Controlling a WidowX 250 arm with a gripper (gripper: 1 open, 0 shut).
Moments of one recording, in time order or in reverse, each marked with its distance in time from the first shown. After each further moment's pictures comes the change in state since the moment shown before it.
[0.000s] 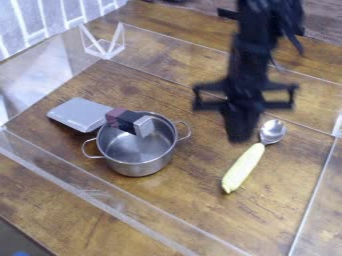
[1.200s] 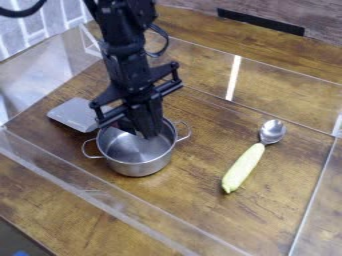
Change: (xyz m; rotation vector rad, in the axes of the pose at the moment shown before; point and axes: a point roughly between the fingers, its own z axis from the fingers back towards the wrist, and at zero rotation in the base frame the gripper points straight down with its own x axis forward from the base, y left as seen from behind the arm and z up) arm 0.019 0.080 -0.028 -0.175 0.015 0.508
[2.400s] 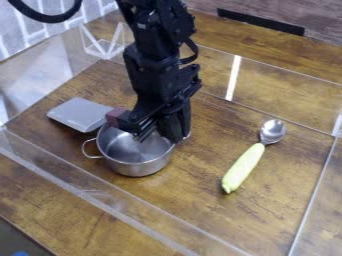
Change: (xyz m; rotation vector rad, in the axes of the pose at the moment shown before) arm -0.013 -0.021 -0.008 -0.060 -0.100 0.238
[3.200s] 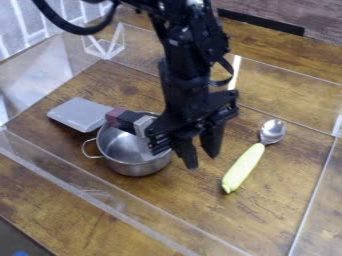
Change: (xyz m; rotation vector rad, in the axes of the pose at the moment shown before) arm -0.039 0.003 -0.009 0.044 0.048 -0.407
